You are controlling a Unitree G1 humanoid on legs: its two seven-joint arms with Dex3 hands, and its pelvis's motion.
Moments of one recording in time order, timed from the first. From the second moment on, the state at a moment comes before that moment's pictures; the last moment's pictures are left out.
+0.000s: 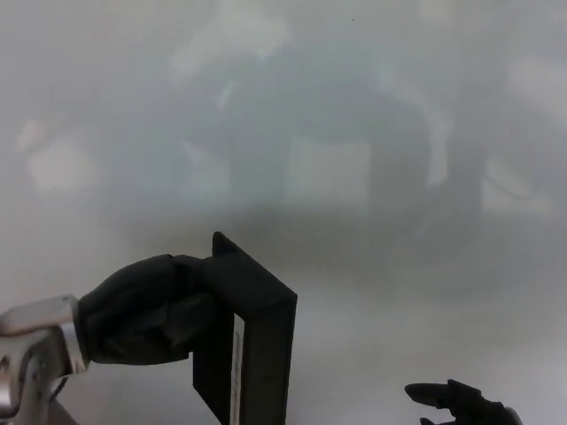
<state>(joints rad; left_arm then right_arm) -0.27 0.30 0.18 0.14 -0.33 0.62 -1.28 -0.13 -0.18 0.09 1.22 -0.27 -0.87 -0.20</state>
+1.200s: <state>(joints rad) -0.17 0.29 0.64 0.09 -0.83 0.87 -1.32 -0.13 -0.17 0.09 1.24 -0.27 -0.85 -0.20</state>
